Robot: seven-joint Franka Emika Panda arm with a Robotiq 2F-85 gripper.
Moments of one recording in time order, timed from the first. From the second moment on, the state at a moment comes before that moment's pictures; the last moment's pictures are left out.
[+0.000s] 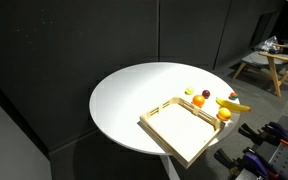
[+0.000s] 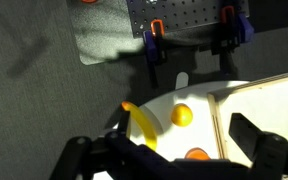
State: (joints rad) arm -0.18 -0.63 -0.27 -2.53 -0.15 1.72 -0.13
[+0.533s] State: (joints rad) arm -0.15 -0.53 -0.27 -2.54 -0.15 1.88 -0.20
